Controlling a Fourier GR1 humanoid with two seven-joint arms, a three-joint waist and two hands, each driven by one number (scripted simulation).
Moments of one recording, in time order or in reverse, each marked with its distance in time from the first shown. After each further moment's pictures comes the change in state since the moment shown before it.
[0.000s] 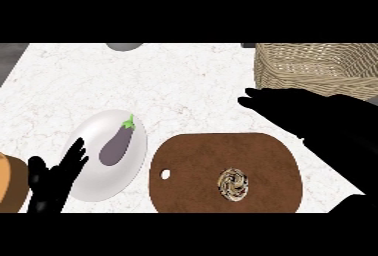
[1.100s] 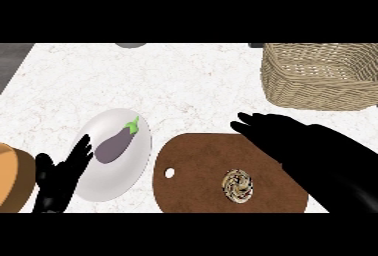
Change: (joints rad) left arm -0.028 -0.028 0.000 0.015 -0.024 -0.026 -0.012; right arm 0.095 0.008 0.123 -0.048 0.056 -0.082 0.023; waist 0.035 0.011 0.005
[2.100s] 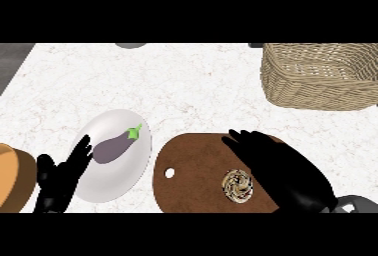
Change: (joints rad) left arm 0.001 -0.018 0.017 0.011 -0.027 -0.013 -0.010; right arm 0.226 0.157 0.164 0.128 0.417 -0.032 -0.128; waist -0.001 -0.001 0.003
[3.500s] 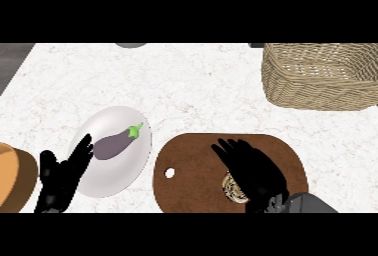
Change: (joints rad) left arm -0.009 -0.028 0.021 -0.015 -0.031 -0.016 0.049; right arm 0.127 0.218 0.042 0.265 0.317 0.032 -0.152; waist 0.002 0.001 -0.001
